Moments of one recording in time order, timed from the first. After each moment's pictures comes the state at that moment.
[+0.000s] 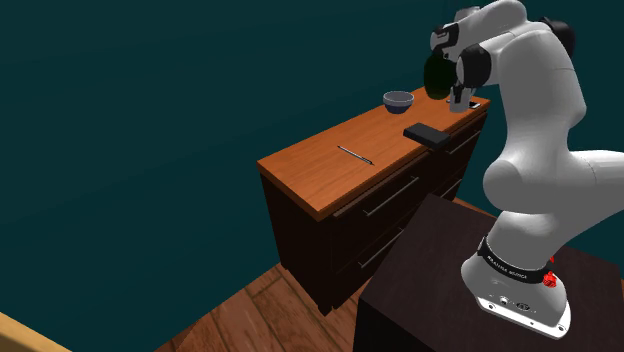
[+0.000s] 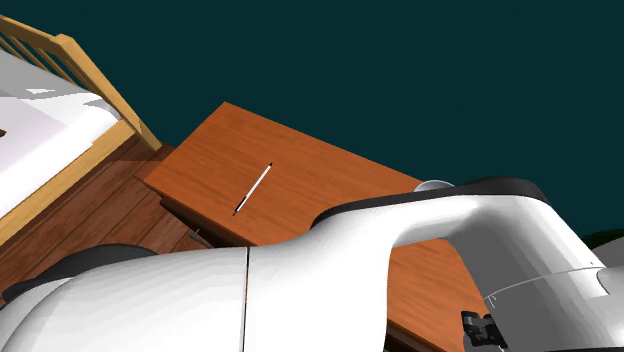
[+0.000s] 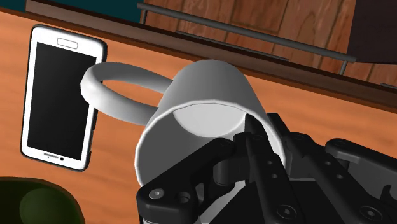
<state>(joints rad) -0.86 0.87 -0.40 -0.97 0.14 1.76 -1.23</state>
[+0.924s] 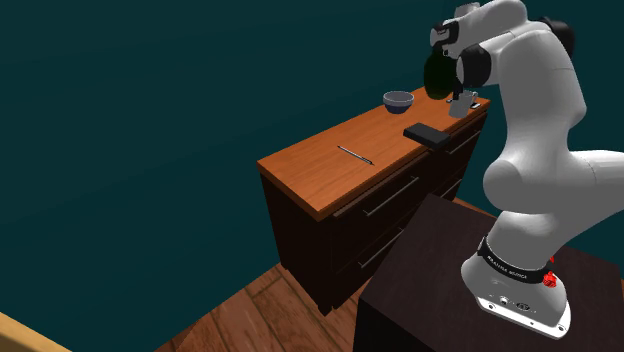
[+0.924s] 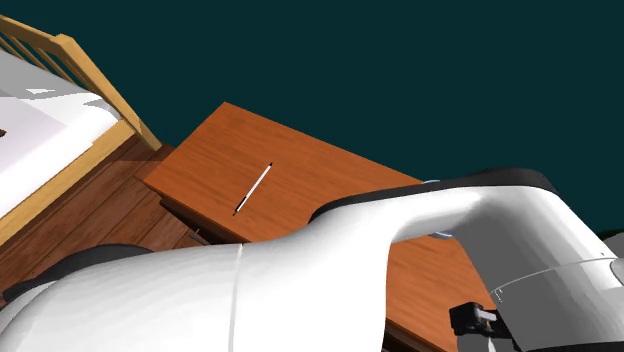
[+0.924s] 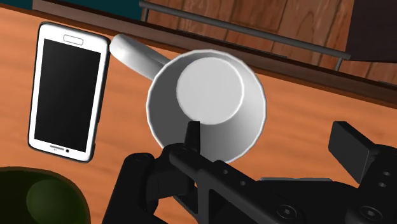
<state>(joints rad) -0.86 0.88 -0.40 -0.93 0.14 1.73 -1.22</state>
